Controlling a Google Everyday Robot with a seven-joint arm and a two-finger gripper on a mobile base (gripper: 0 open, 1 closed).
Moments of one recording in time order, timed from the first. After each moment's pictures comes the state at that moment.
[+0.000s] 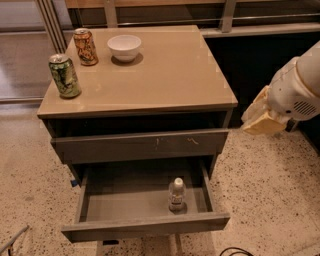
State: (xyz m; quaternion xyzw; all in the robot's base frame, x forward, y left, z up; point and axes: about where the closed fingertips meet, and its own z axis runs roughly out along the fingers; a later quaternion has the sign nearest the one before) arm 0.462 -0.198 0.901 -0.59 0.78 0.03 0.21
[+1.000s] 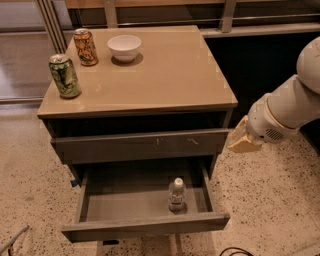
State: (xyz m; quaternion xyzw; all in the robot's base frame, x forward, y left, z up) arm 0.474 -0.187 0.815 -0.58 0.79 0.07 0.20
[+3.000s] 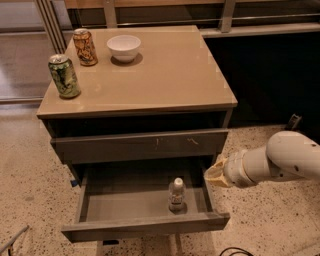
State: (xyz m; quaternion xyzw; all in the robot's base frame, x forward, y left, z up) arm 0.490 -0.163 0.642 -0.55 0.77 0.14 0.30
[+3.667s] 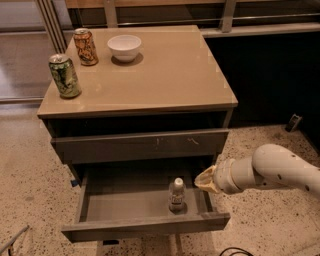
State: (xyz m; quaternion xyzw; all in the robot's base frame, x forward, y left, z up) arm 0.499 -0.138 0.596 -0.56 0.75 0.16 0.31
